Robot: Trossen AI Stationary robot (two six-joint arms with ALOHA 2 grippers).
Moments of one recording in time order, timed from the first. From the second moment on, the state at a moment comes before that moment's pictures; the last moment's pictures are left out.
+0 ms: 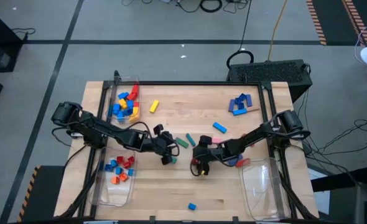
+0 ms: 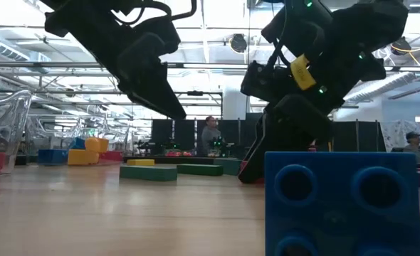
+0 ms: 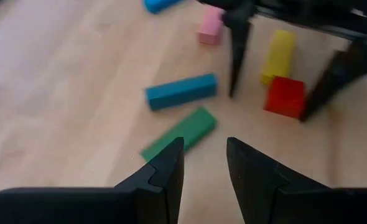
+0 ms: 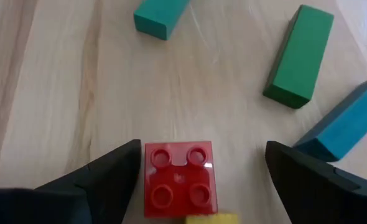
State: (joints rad) left arm -0.23 1.56 0.81 -0.01 -0.37 -0.34; right arm 0.26 1.86 0.85 0.16 0.26 0.28
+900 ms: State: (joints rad) left arm -0.39 1.79 0.82 0.40 -0.43 0.32; right arm 0.32 1.78 0.85 0.27 0.17 0.25
